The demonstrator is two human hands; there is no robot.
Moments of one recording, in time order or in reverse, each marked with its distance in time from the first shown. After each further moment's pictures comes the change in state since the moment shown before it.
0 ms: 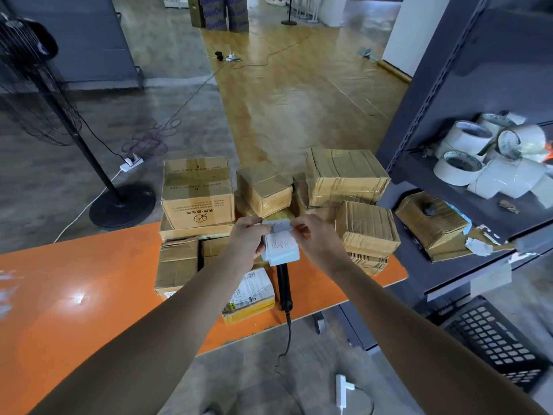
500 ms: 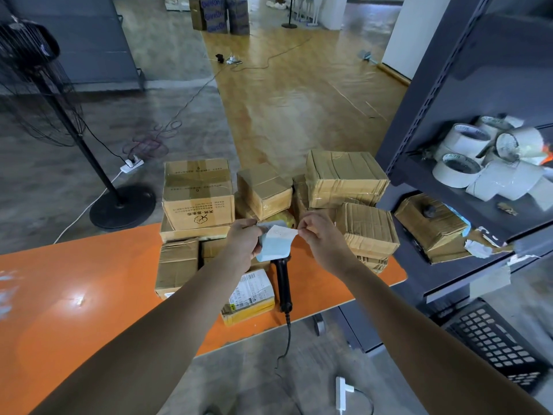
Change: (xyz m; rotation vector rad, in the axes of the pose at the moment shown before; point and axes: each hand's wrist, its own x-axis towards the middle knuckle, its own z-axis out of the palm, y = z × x) left_hand 0.004 0.002 -0.002 0.051 0.083 -0.014; right_hand -0.006 -0.008 -0.016 0.219 -0.024 0.064
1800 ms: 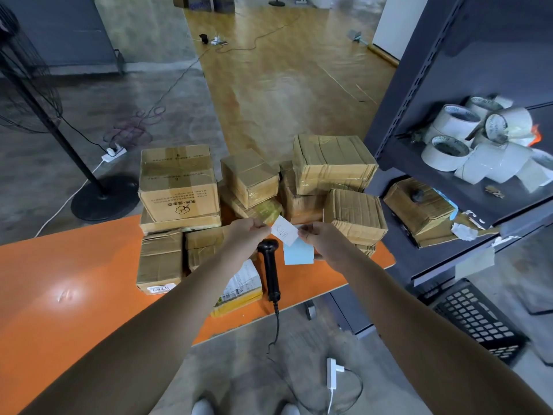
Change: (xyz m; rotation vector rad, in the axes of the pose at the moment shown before) left_hand -0.001 -0.025 0.006 0.579 -0.204 0.325; right_hand -0.001 0.048 -0.008 0.248 -0.108 0.608
